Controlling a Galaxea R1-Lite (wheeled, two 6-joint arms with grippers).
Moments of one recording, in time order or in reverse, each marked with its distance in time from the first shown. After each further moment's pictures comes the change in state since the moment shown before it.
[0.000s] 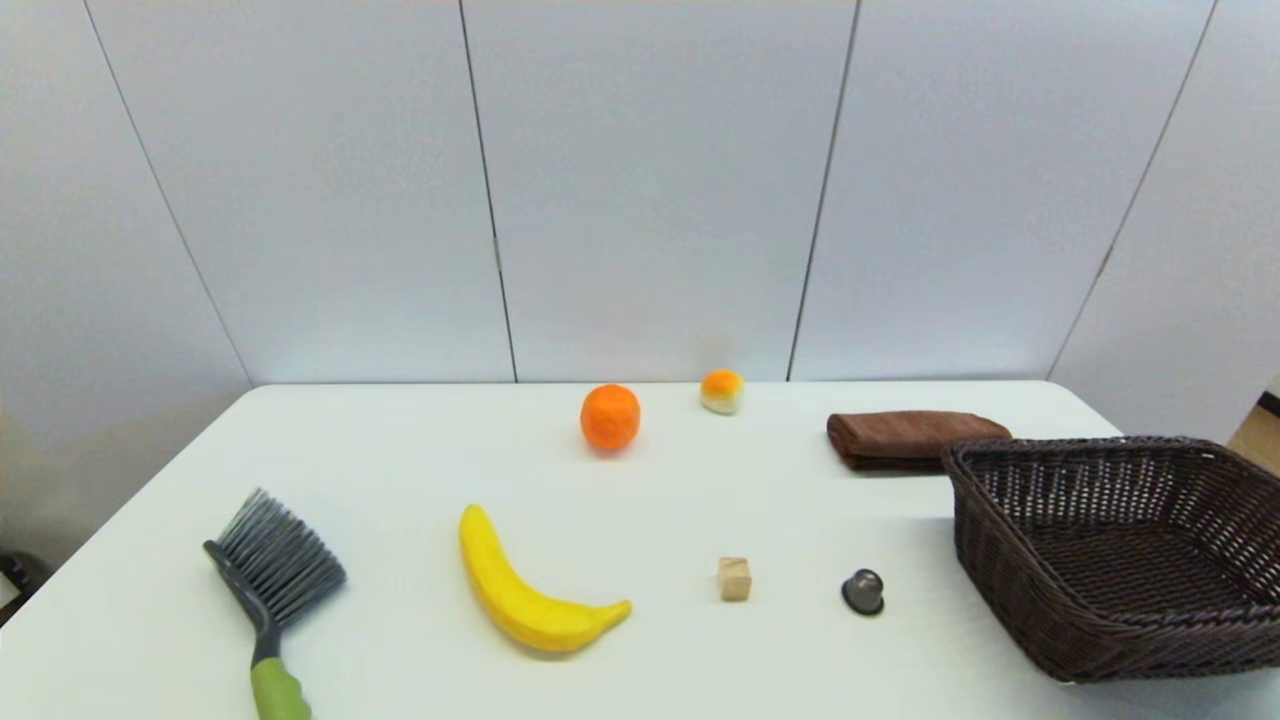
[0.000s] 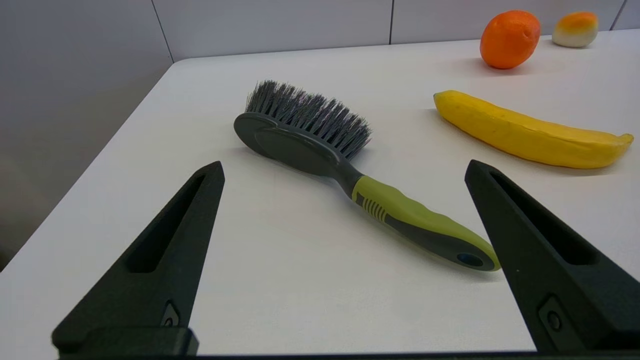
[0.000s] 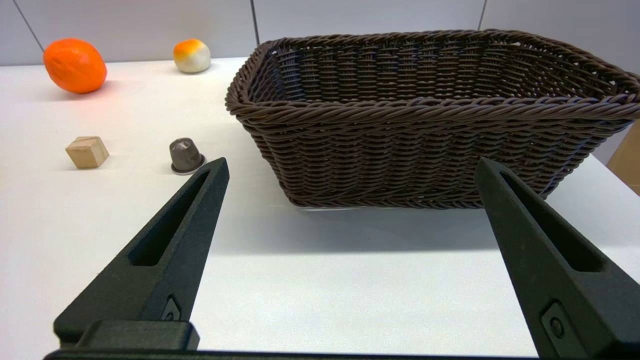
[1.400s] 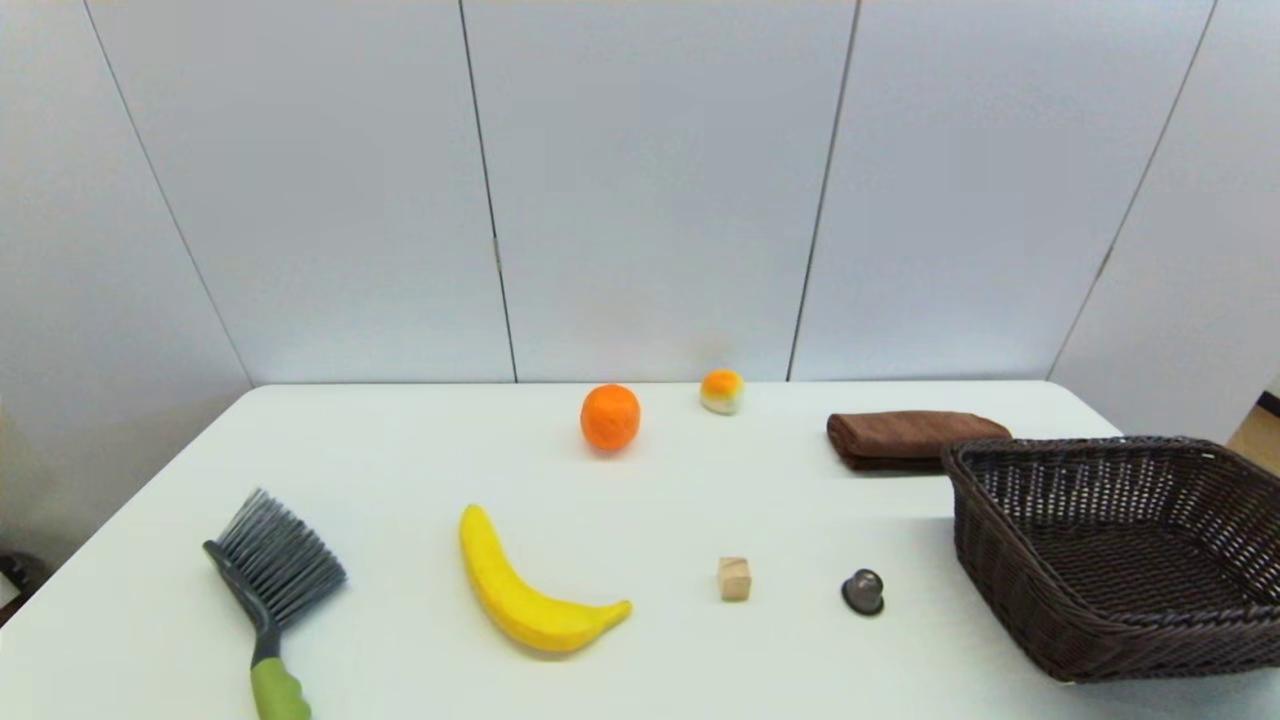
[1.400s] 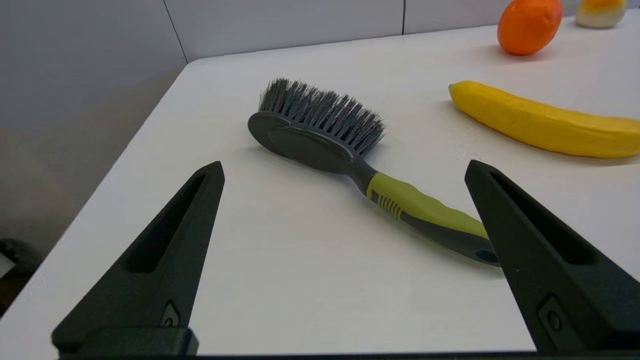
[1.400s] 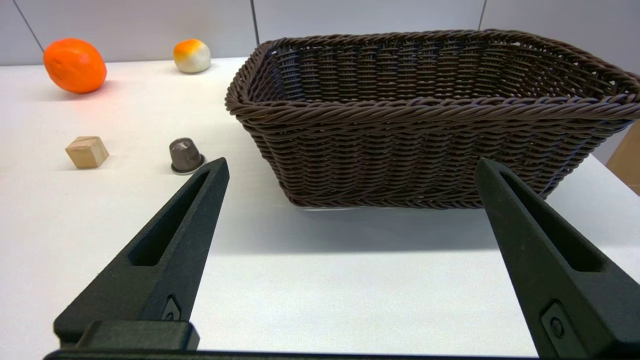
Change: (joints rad) left arm 0.000 0.051 -0.021 0.000 0.023 0.060; right arm 0.000 0.000 0.000 0.000 0.000 0.000
